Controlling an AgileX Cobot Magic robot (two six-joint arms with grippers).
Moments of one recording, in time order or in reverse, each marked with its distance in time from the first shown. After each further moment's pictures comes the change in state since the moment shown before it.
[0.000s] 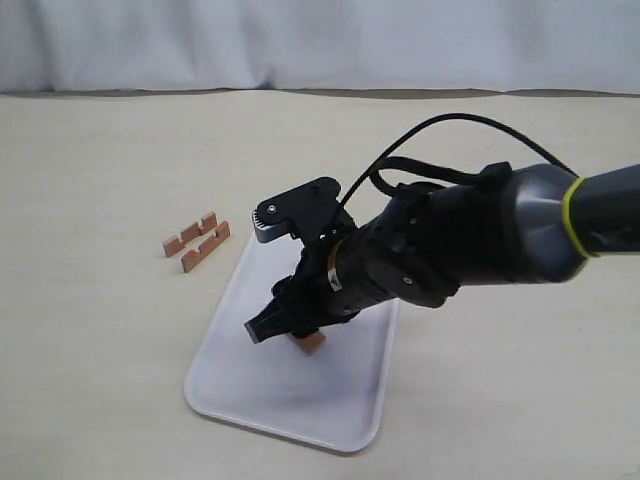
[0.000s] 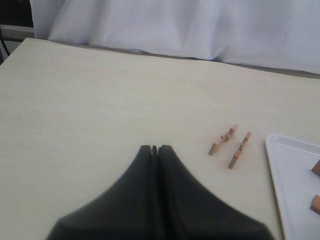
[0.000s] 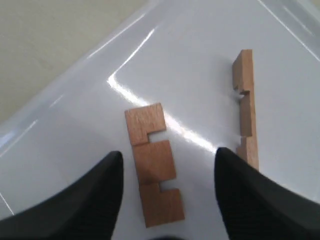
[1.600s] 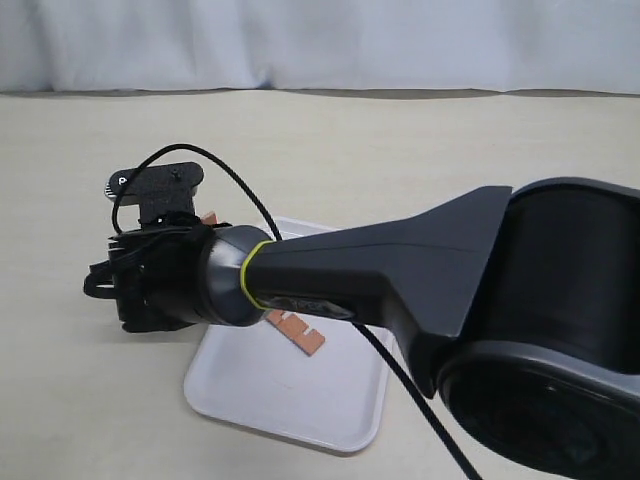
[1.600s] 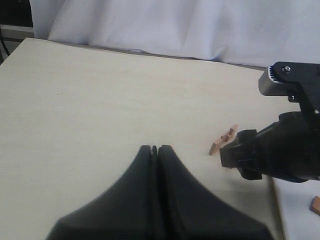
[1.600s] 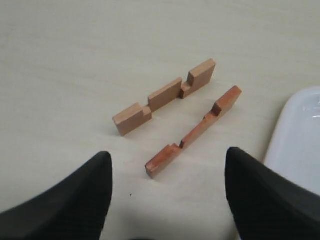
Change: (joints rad) left arm 0.000 0.000 0.000 0.000 0.000 0.000; right arm 0.253 0.503 -0.723 -0.740 0.435 1.111
